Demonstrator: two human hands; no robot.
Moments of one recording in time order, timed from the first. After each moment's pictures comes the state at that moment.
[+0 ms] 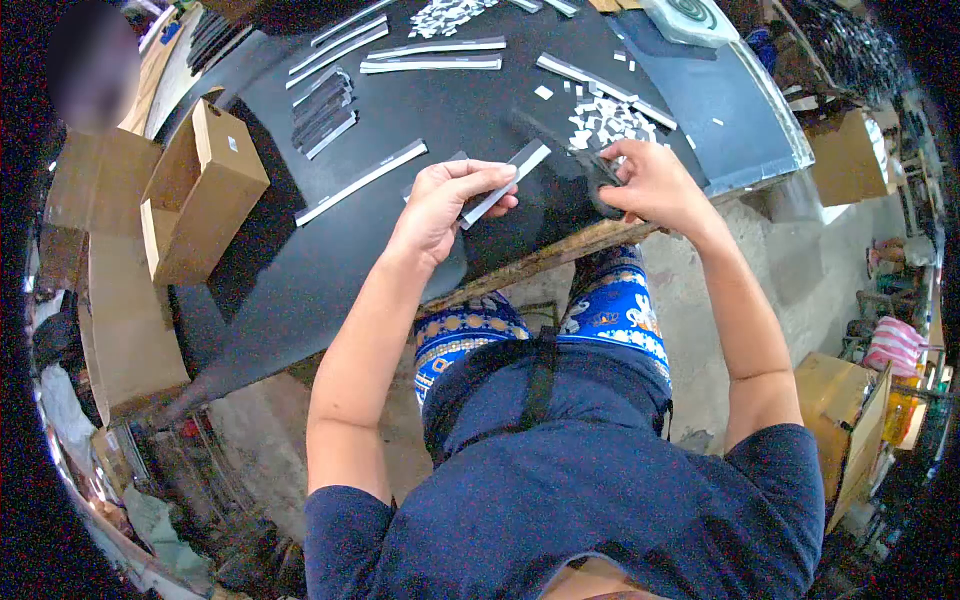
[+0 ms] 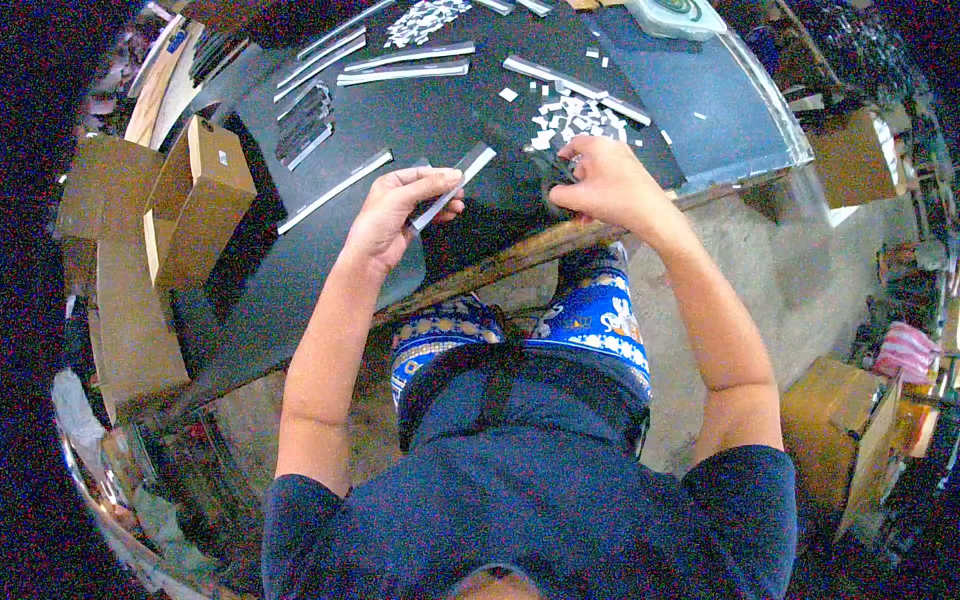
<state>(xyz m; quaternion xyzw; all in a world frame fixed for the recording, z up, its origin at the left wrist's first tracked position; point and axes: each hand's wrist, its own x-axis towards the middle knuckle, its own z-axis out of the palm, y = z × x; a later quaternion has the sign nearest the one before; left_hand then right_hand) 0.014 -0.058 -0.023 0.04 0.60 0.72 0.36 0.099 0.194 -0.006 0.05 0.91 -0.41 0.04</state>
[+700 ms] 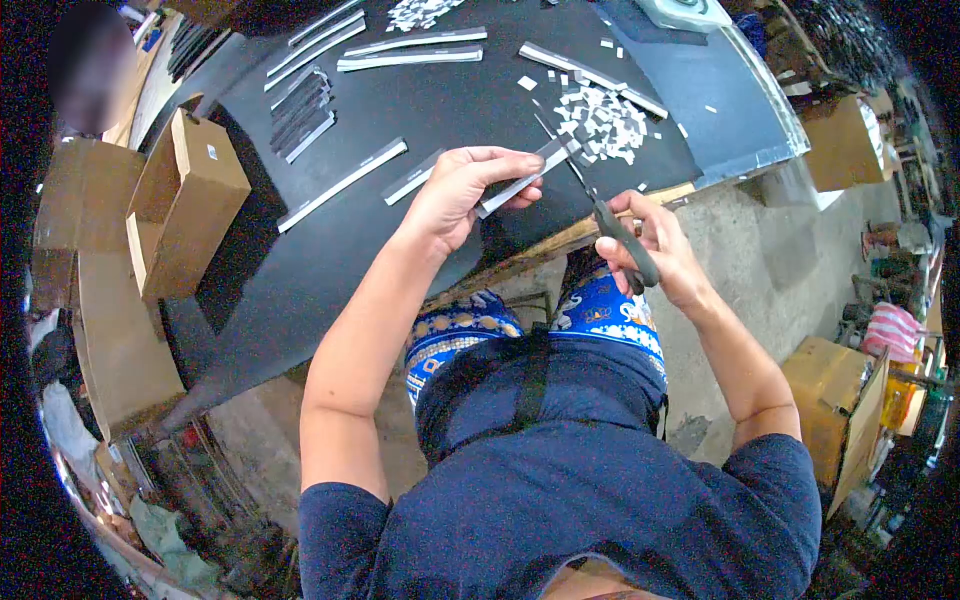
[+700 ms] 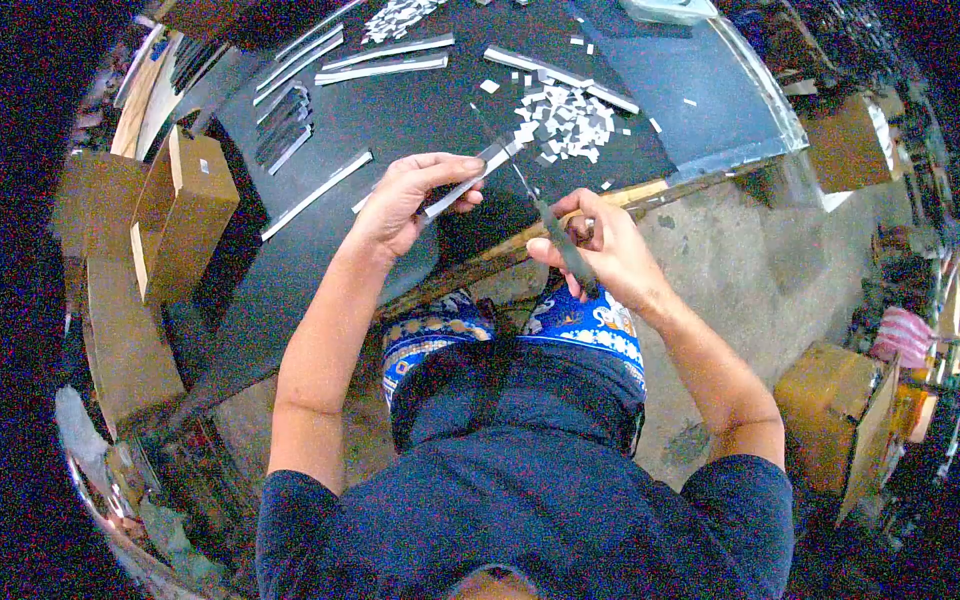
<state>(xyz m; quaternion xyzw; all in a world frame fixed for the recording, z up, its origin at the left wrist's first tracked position) 0.012 -0.024 -0.022 0.07 0.56 0.70 0.43 0.166 0.160 0.009 0.17 0.69 -0.70 0.11</state>
